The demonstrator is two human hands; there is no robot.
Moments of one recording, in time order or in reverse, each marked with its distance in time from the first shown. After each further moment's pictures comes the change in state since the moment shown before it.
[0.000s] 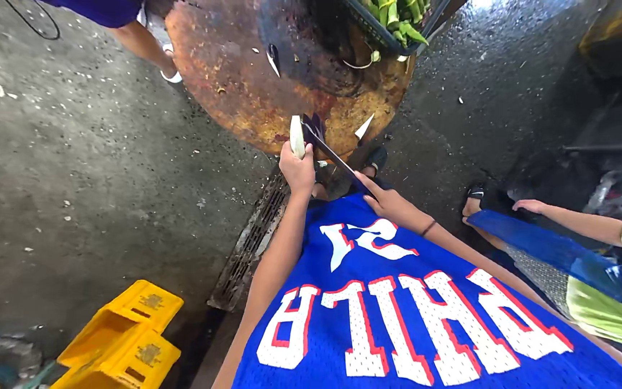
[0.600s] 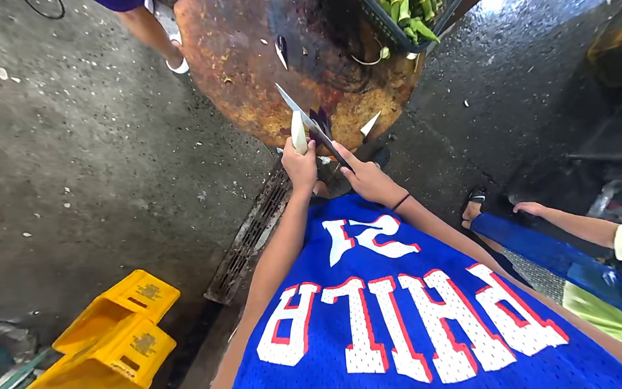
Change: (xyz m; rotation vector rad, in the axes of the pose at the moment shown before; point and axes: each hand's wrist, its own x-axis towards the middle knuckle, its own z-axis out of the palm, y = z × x) left_hand -0.002 -0.007 -0.002 -0.064 0.034 -0.026; right_hand 0.070 -0.050 -0.012 -0.014 0.019 -0.063
